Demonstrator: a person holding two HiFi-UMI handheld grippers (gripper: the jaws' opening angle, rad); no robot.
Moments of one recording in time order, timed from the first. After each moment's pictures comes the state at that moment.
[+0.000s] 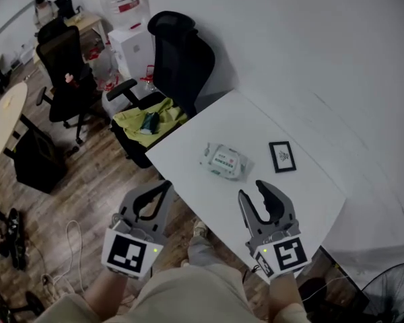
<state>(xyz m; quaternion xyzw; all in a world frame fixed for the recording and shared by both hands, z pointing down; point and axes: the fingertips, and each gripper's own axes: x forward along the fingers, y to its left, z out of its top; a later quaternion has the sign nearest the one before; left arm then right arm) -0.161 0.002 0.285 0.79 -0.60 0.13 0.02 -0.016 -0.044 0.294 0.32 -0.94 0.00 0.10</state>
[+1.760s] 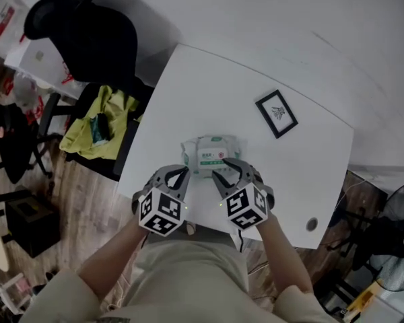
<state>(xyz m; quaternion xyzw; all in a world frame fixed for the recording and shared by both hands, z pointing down) -0.140 -0.226 0.588 0.88 -0.26 0.38 0.11 -0.071 -0.223 0.589 0.34 -0.82 0.11 0.44</state>
